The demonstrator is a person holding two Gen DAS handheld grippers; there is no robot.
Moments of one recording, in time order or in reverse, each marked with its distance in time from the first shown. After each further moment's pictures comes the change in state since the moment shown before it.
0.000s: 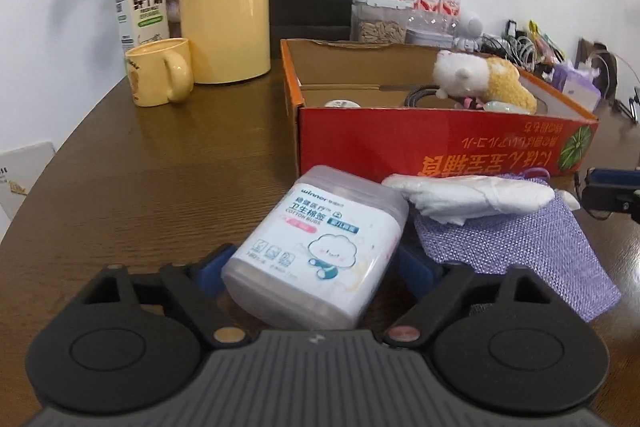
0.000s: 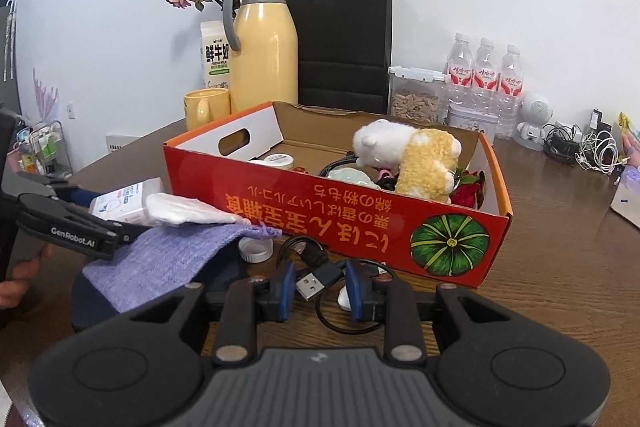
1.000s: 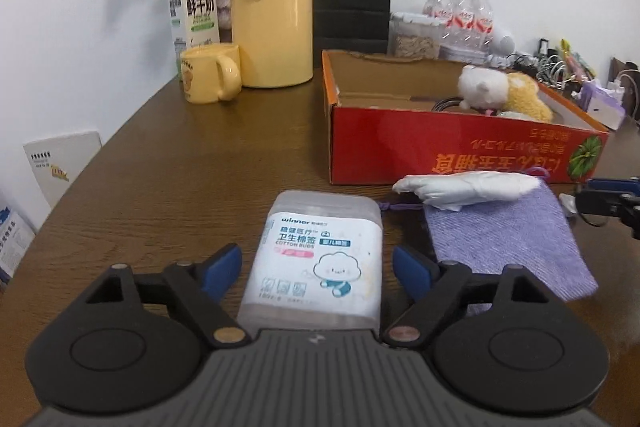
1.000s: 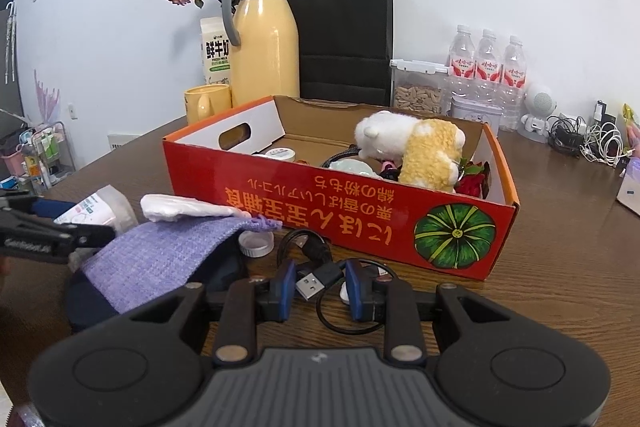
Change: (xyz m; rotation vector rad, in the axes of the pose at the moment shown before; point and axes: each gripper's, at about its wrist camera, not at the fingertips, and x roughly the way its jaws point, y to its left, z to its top) left arm -0.034 -0.006 -0.014 -0.072 -0.022 0.126; right arm 0.003 -0.003 -0.002 0.010 0.006 0.014
